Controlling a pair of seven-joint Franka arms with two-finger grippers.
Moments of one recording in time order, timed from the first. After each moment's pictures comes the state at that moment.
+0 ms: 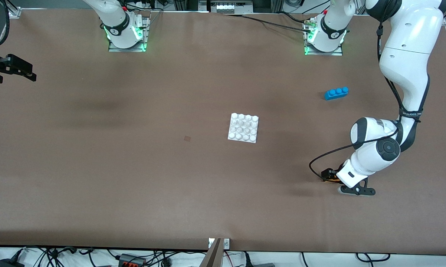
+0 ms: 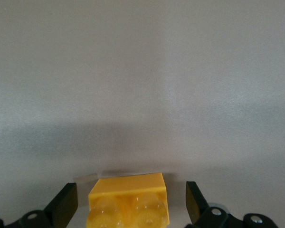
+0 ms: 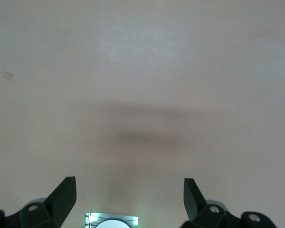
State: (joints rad) left arm 0.11 0.79 -0.20 -1.57 0.15 2.49 -0.07; right arm 0.01 -0.03 -0.09 -1.63 -0.03 1.50 -0.17
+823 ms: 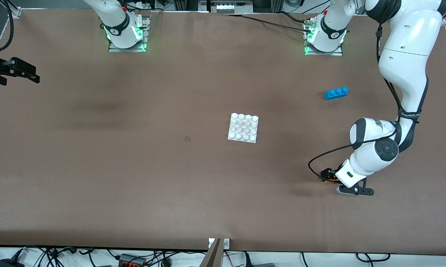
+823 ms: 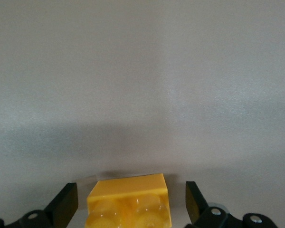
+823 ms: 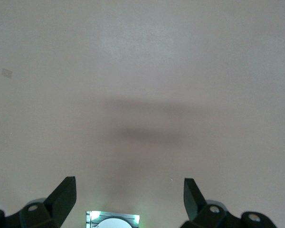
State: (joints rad) left arm 0.11 0.79 -0.19 -1.57 0.15 2.49 -0.05; right arm 0.02 -0.01 -0.10 -1.63 -0.03 1.50 -0.17
